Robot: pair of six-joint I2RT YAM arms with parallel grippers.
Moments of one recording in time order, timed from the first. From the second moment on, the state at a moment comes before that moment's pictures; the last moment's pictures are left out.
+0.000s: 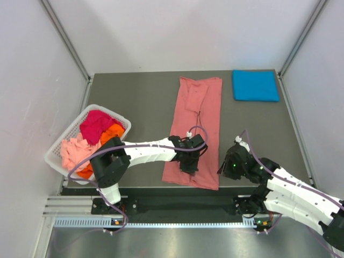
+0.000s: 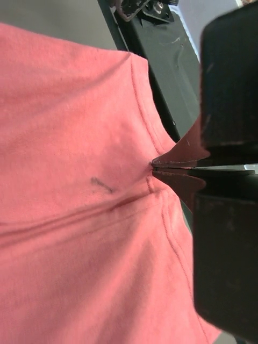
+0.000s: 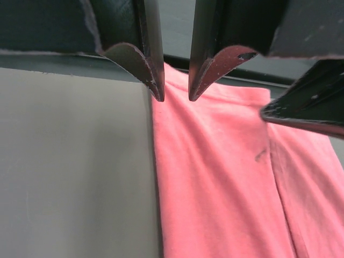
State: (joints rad) left arm -1.09 1.78 1.18 -0.60 0.07 -0.89; right arm 0.78 0.75 0.46 -0.69 0.10 1.02
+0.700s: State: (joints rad) left arm -1.10 1.79 1.15 -0.66 0.03 -0.89; right arm 0.77 0.76 0.29 -0.56 -0.02 1.05
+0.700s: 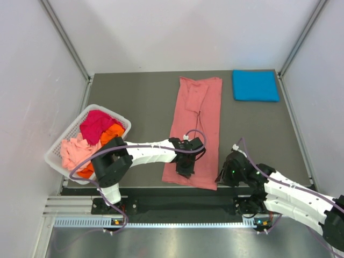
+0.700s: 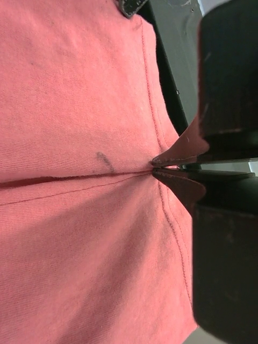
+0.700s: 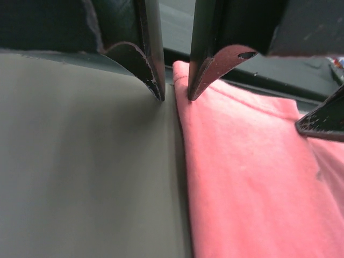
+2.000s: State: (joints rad) left arm -0.98 1.60 1.09 -0.83 -0.04 -0.81; right arm 0.80 0.54 0.19 -0.55 -0.10 1.18
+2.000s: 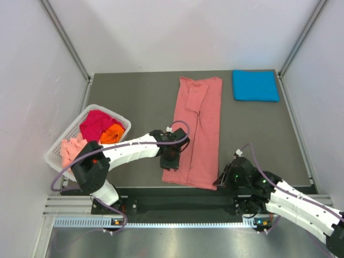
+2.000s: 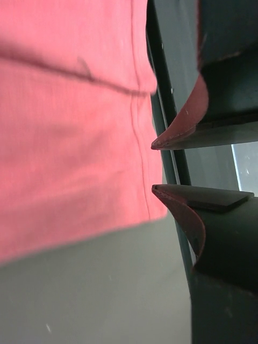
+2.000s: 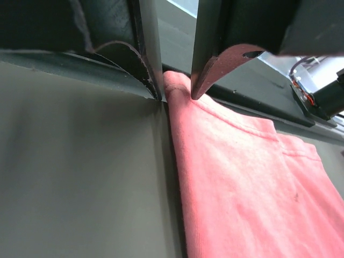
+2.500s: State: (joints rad) left arm -0.80 1.43 0.82 -0.72 0.12 -0.77; right arm 0.81 0.52 0.16 -0.55 -0.11 1.21
